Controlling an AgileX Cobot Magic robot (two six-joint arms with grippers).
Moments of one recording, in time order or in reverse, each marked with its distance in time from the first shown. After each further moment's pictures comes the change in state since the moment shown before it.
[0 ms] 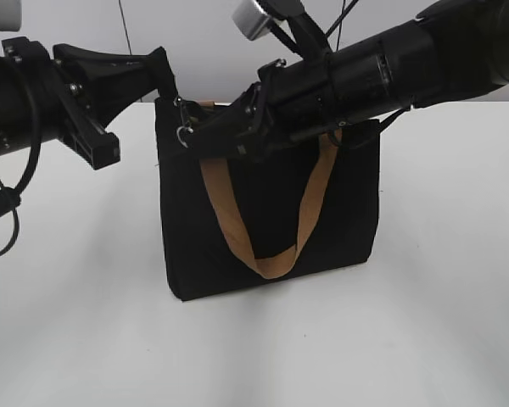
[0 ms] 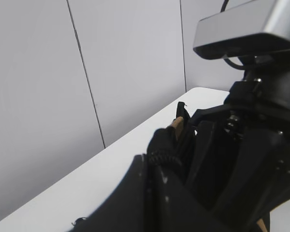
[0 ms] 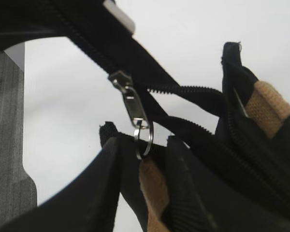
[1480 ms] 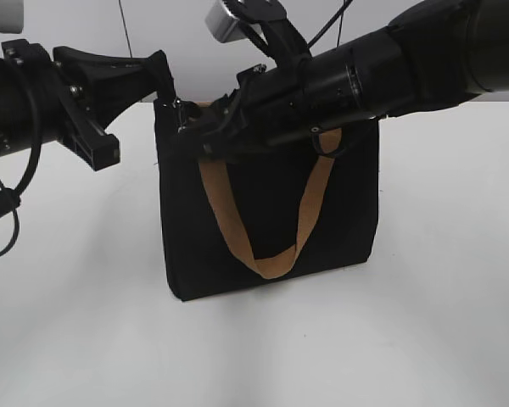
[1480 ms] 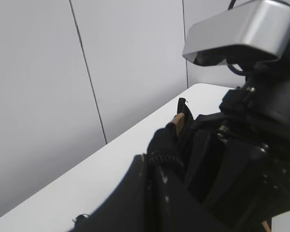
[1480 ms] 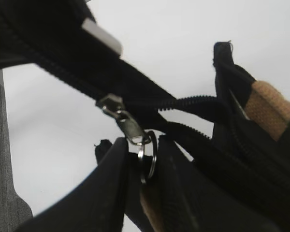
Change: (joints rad) left arm 0.000 0.000 0.000 0.000 0.017 0.000; right arm 0.075 0.000 0.000 0.005 -0.148 0.124
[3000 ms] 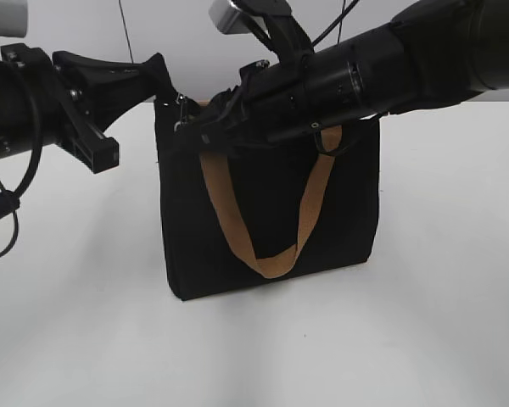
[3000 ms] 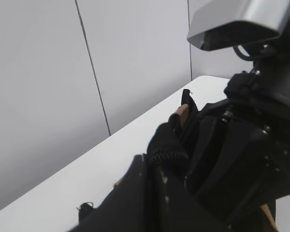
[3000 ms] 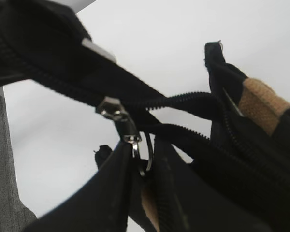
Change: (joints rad) left arm 0.000 -0.001 0.000 0.000 0.034 0.000; right arm 0.000 -0.007 0.000 0.002 -0.018 0.060
